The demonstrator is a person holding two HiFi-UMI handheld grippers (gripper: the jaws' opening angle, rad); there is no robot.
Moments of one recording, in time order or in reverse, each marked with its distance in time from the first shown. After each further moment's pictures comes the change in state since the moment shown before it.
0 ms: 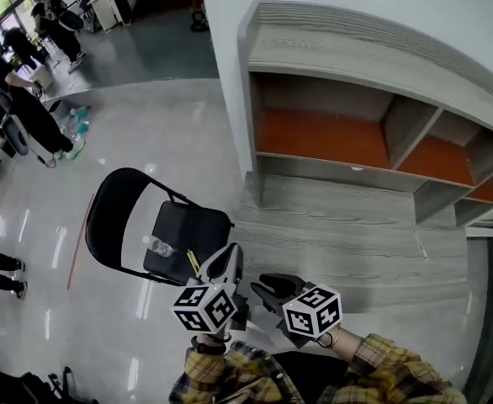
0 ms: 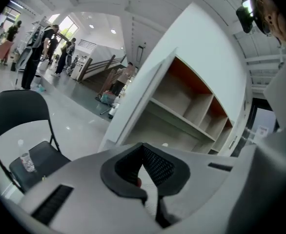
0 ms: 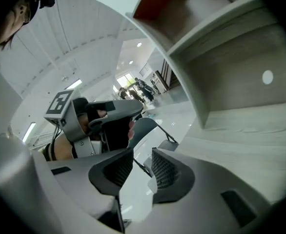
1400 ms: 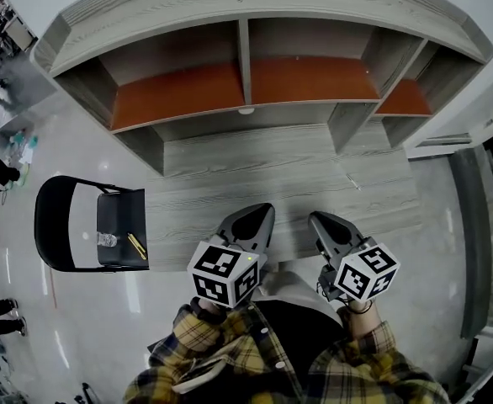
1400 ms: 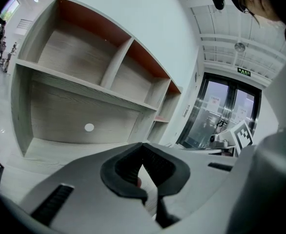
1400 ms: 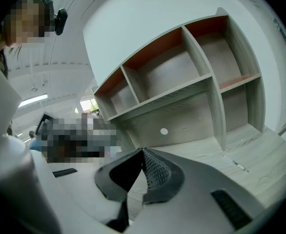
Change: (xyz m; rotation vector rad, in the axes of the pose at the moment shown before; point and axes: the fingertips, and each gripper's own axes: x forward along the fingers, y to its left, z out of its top) left arm 0.078 -0.309 -0.114 0.327 0.257 -0.477; right arm -0.344 -0.143 0.018 0.038 -0.421 -0.508
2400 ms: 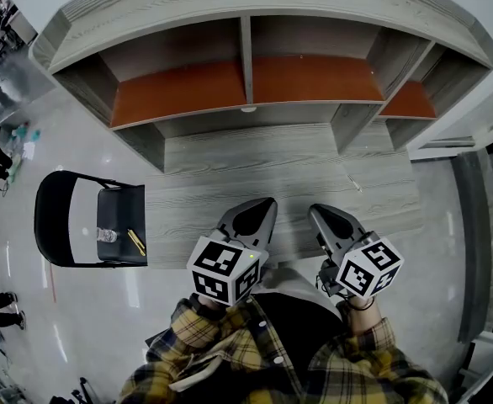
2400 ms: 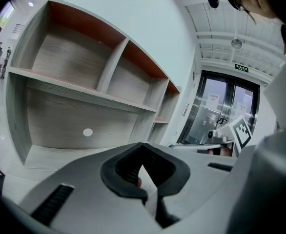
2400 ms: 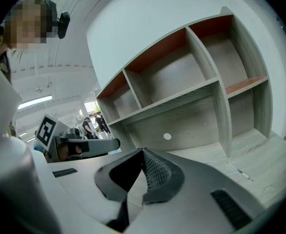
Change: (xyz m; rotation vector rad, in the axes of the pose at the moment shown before) left arm 0.008 0.000 0.012 0.041 -0.006 0.002; right arm 0.010 0.000 0.020 -0.021 -0.023 0.046
